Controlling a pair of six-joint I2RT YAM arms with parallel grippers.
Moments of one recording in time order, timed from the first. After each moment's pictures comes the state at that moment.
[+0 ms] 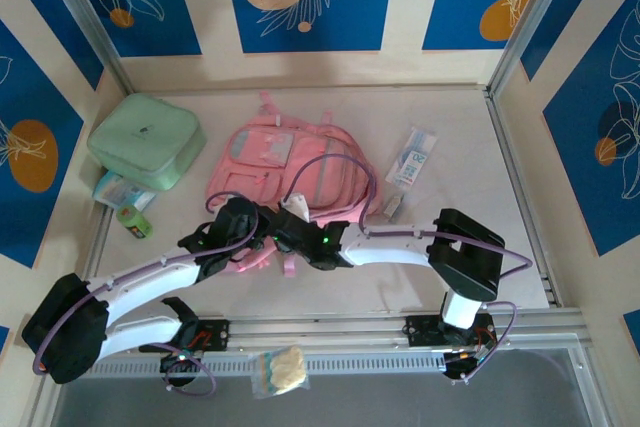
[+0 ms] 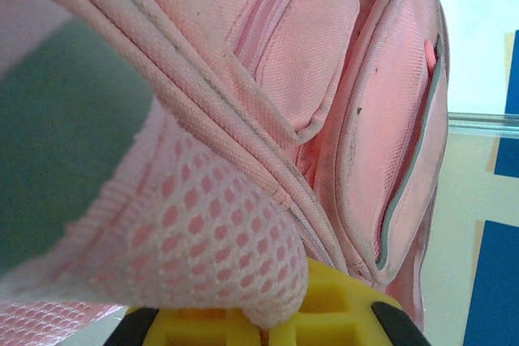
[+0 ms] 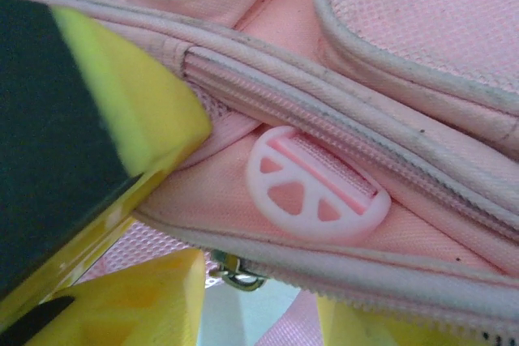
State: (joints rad) left arm -0.72 1.09 0.44 0.05 -0.13 -1.48; right arm 1.18 1.72 1.06 -0.23 0.44 0.74
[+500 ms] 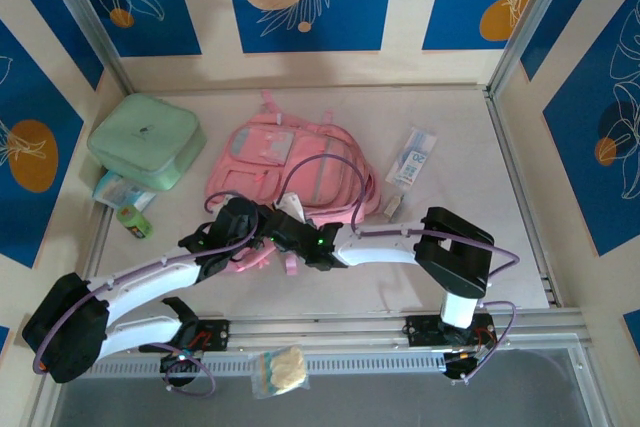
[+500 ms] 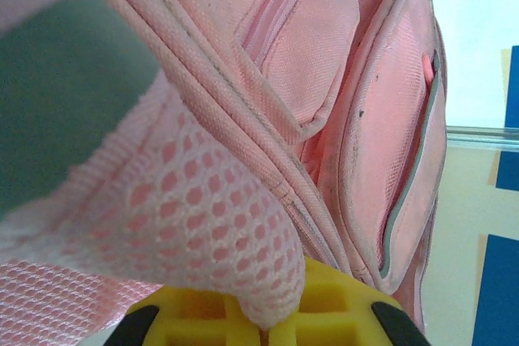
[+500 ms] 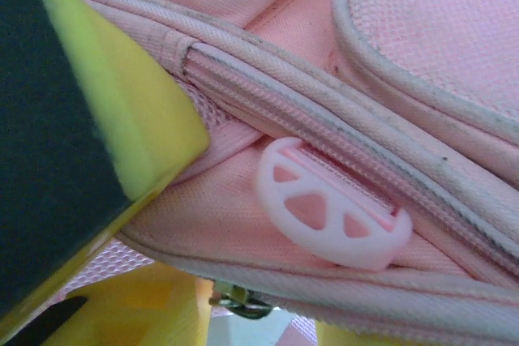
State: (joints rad) left arm -0.72 1.09 0.44 0.05 -0.17 -1.48; right arm 1.18 1.78 1.06 -0.14 0.49 0.61
